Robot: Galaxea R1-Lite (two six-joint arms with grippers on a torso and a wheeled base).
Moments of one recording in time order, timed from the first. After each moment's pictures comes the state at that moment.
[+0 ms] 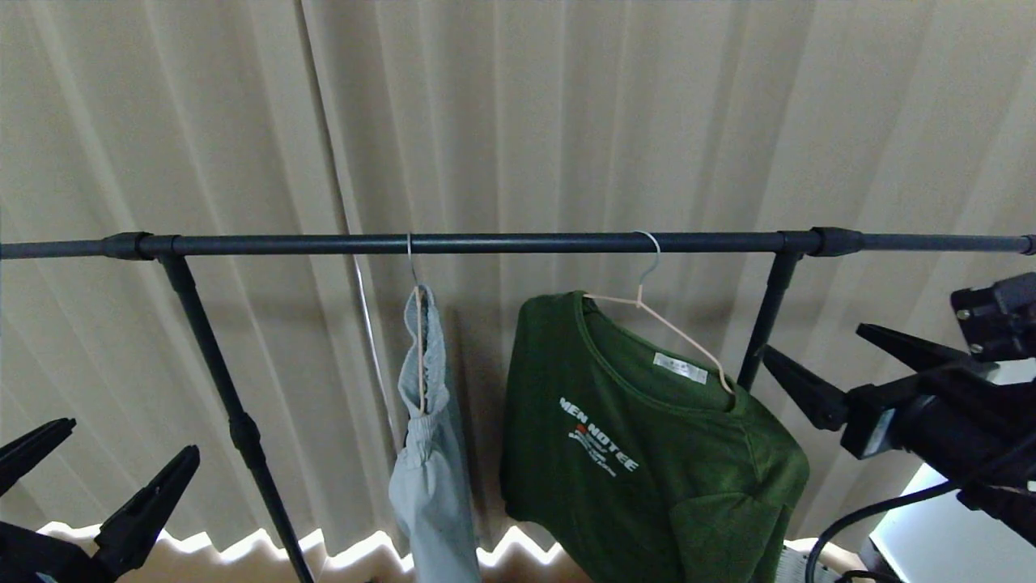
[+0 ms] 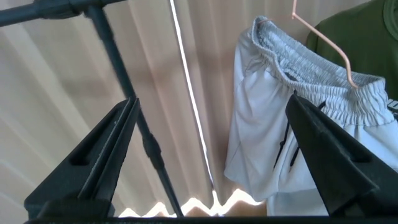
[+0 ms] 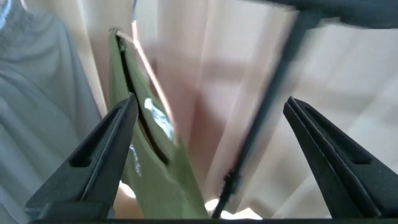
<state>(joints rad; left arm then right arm) -0.22 0.89 -0.02 -0.86 0.13 0.18 0.45 1.31 -0.31 -0.92 -0.26 -0.02</state>
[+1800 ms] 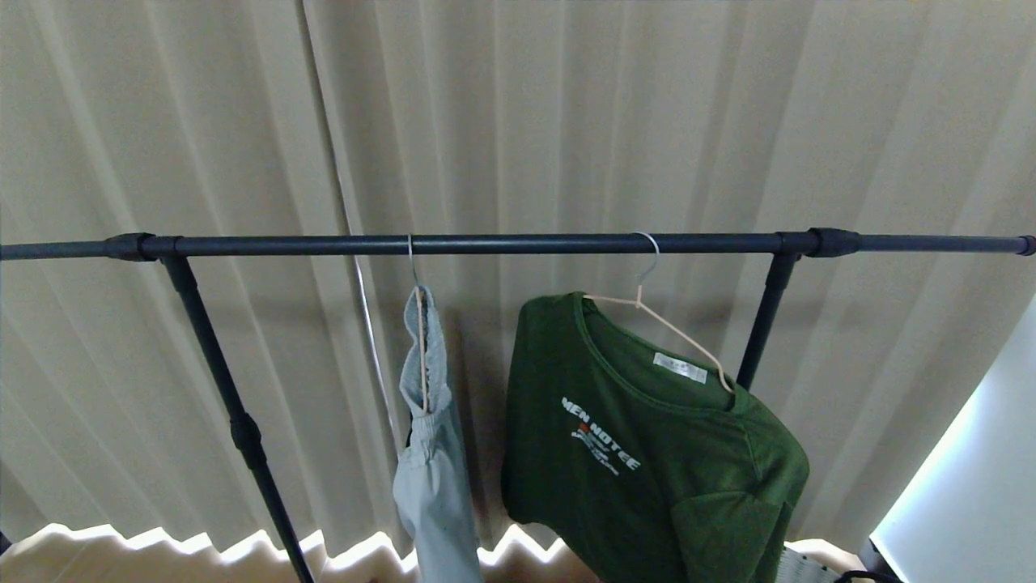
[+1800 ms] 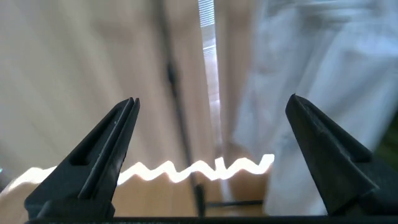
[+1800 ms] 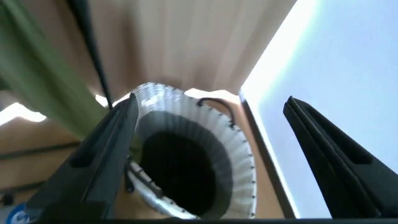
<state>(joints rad) -0.02 0.08 0.00 -0.03 -0.12 0.15 -0.08 0.21 -0.17 0.30 -0.30 -0.08</state>
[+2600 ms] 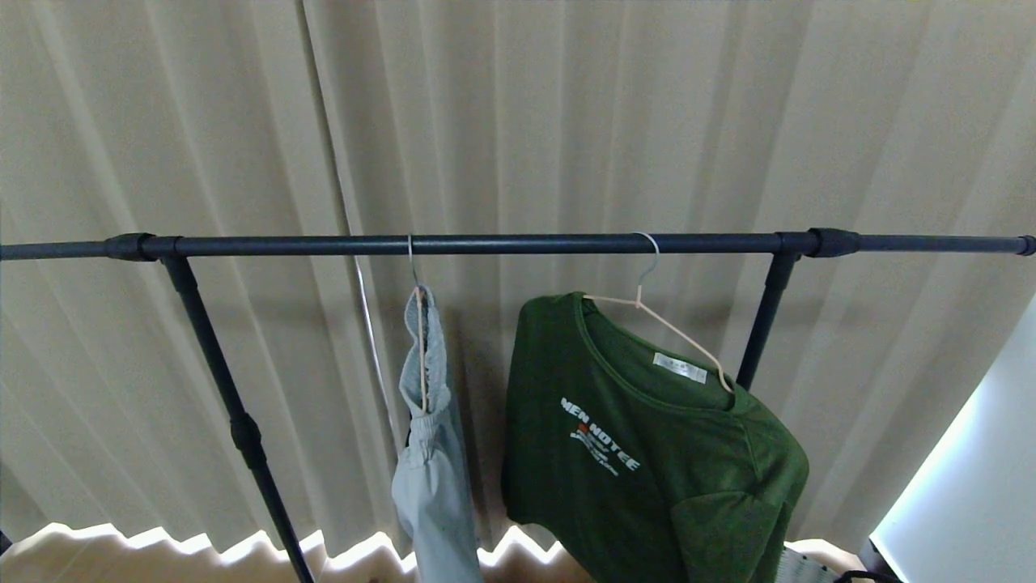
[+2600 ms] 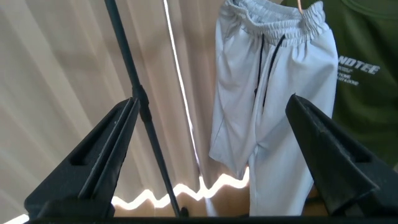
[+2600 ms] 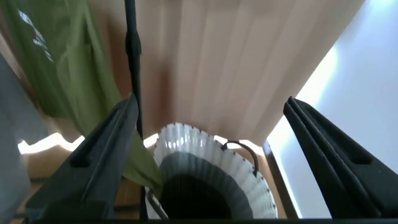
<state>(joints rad) -0.01 0.01 0.00 -0.04 -0.12 0.12 0.01 0.02 -0.16 0.30 -0.16 -0.07</state>
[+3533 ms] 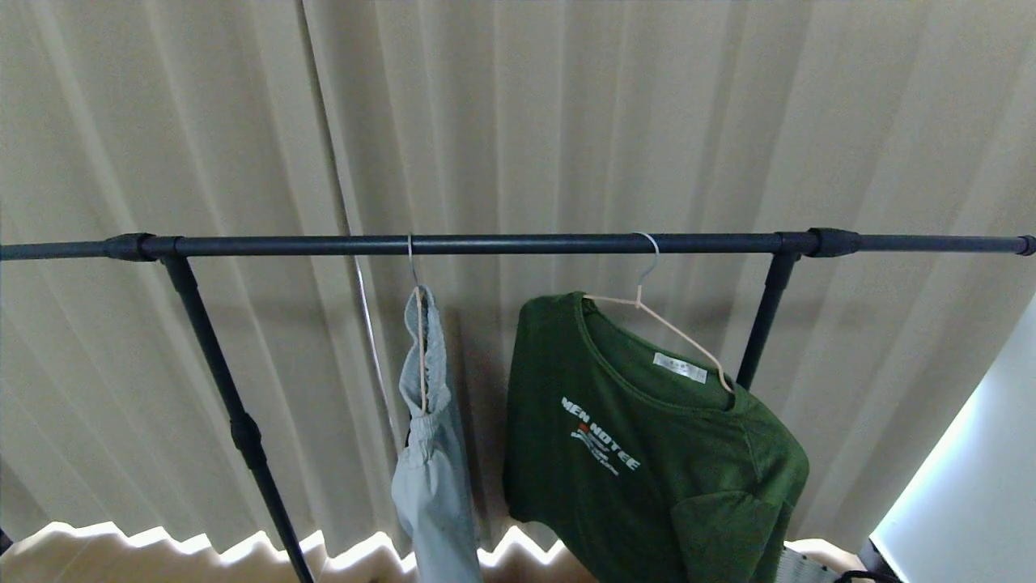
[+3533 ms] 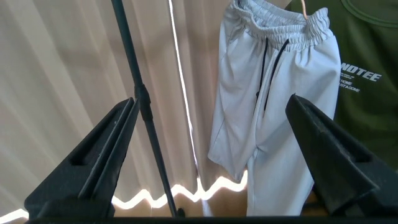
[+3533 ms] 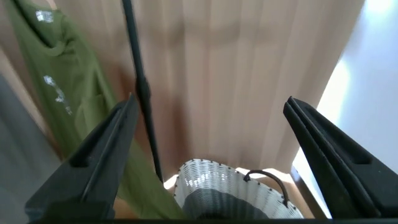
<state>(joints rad) -0.01 0.01 0.00 -0.04 -0.11 0.11 0.00 0.00 -0.02 0.03 -0.16 0.04</state>
